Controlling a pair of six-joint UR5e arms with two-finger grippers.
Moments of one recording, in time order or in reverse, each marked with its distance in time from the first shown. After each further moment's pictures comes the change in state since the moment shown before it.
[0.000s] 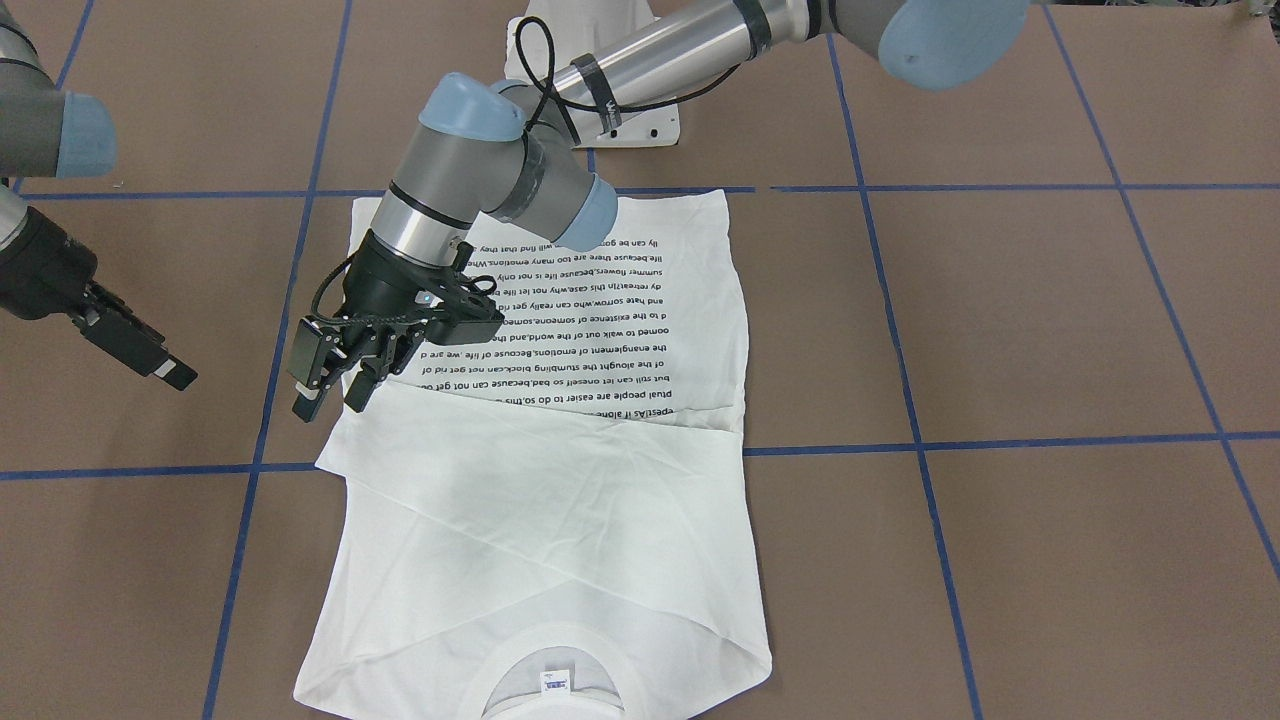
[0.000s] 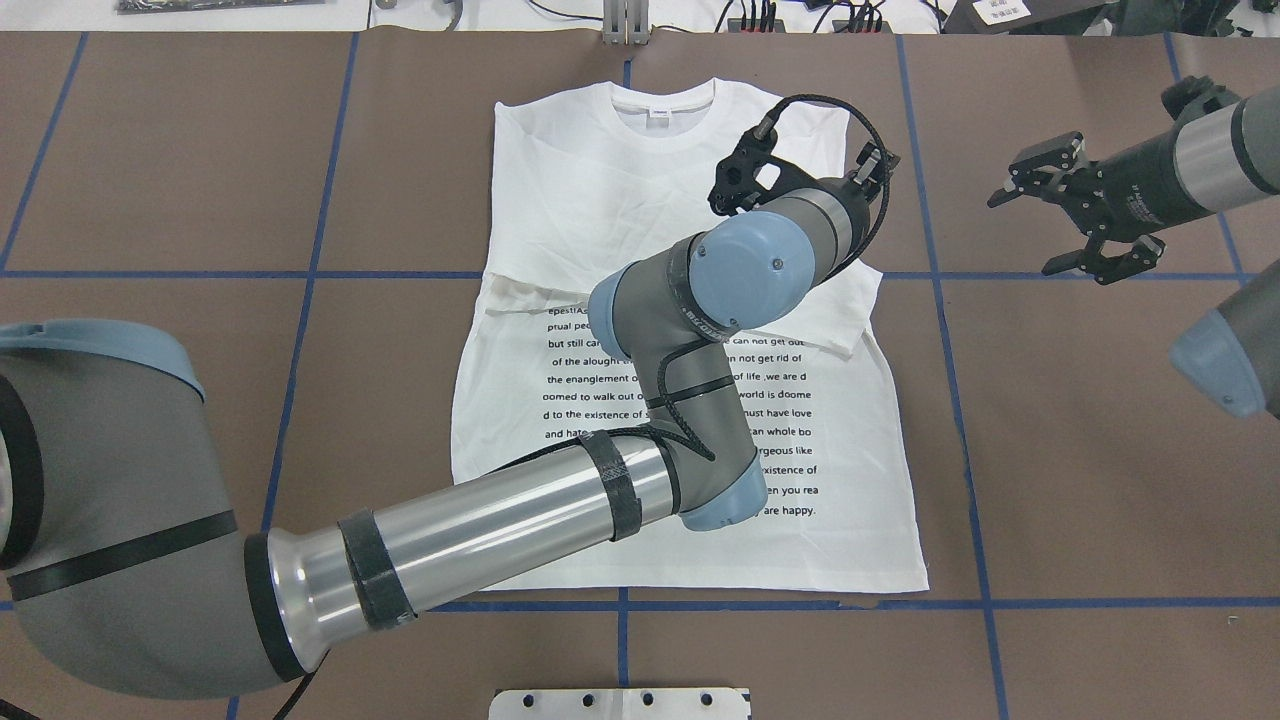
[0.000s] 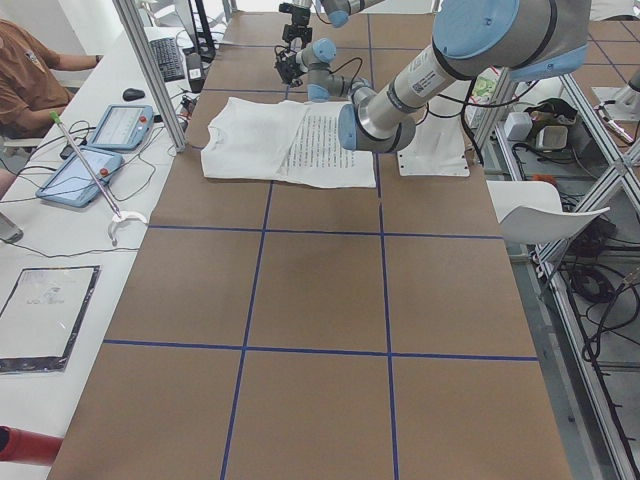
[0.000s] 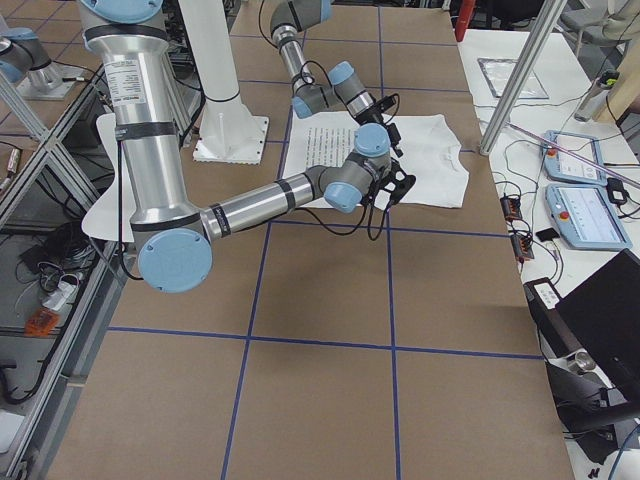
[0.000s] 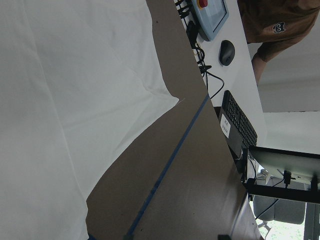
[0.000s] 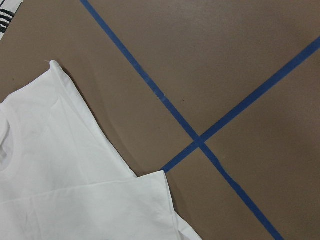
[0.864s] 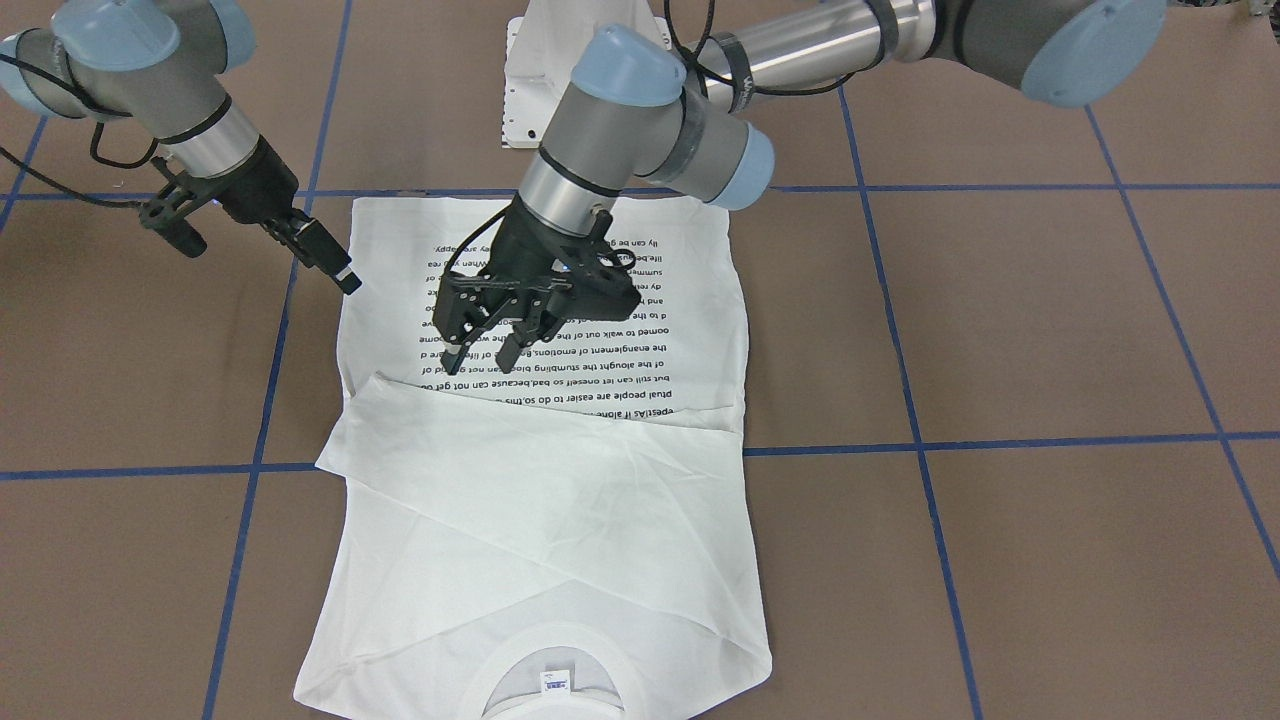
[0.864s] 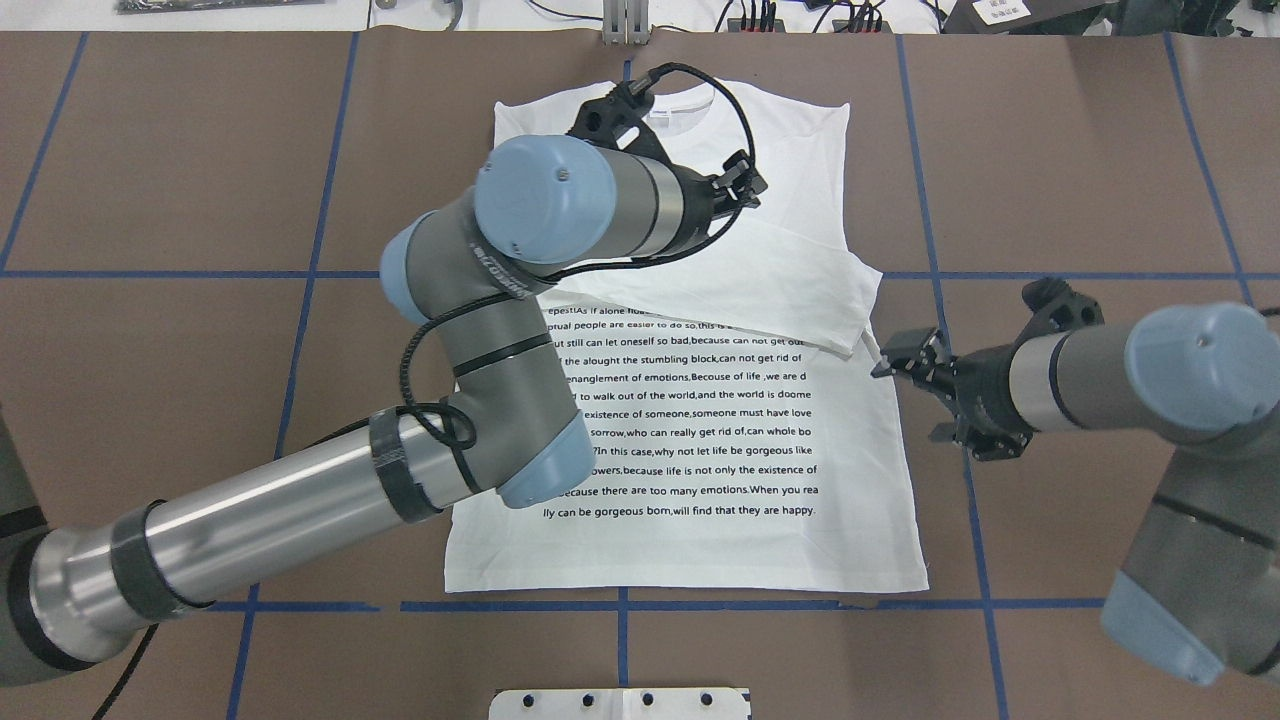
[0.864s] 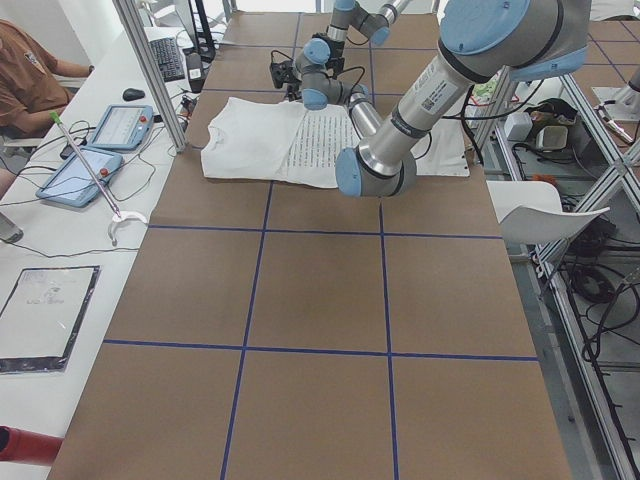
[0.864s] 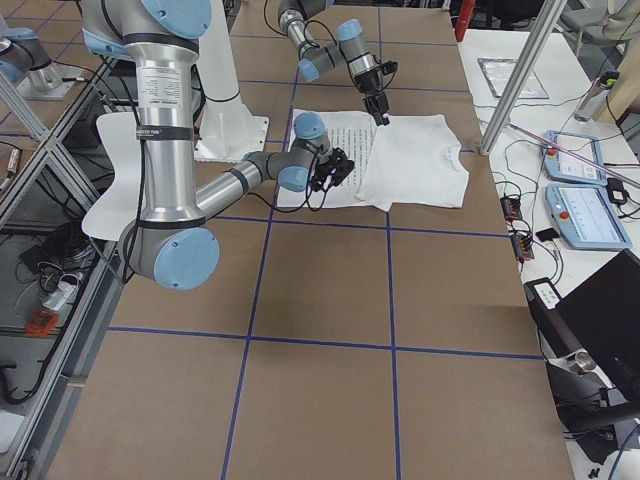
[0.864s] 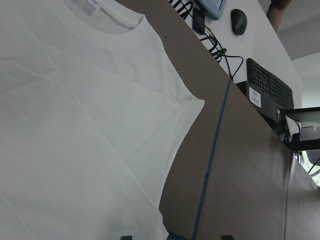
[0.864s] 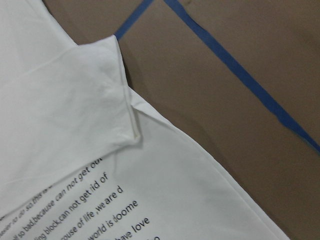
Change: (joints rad) left arm -0.112 0.382 -0.629 0.401 -0.312 0.366; right arm -0.517 -0.159 0.243 -0.027 -0.490 0.279
